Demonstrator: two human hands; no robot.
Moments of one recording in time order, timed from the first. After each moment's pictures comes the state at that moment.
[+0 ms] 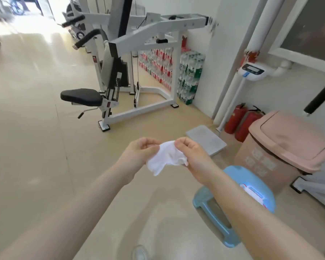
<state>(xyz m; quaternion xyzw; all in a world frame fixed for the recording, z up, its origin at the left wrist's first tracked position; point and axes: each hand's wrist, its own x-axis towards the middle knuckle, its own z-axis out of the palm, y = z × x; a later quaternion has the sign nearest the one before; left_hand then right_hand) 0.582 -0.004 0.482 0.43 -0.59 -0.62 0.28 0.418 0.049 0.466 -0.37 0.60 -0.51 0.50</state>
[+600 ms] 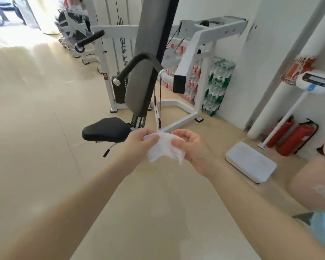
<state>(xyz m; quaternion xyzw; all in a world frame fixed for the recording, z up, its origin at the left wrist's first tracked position) 0.788 -0.545 0.488 0.41 -0.69 -0.53 0.29 0.636 -0.468 0.484 -0.33 0.57 -0.56 0.50</state>
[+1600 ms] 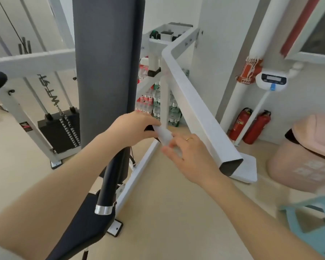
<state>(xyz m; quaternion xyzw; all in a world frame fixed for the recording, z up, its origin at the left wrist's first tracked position) 0.598 -1.031 0.551 0.07 -0.99 -0.09 0.06 0.548 -0.853 0.515 -0.44 0.85 -0.29 -0.02</state>
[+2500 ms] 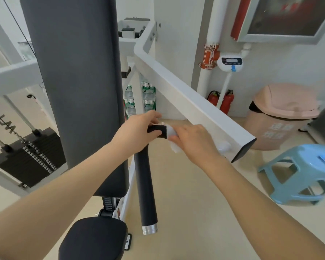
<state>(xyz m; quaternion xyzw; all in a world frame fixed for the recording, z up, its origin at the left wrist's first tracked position) 0.602 -1.084 0.550 -0.03 -0.96 -0.28 0.07 0.552 -0.921 0.511 -0.33 0.92 -0.10 -0.16</state>
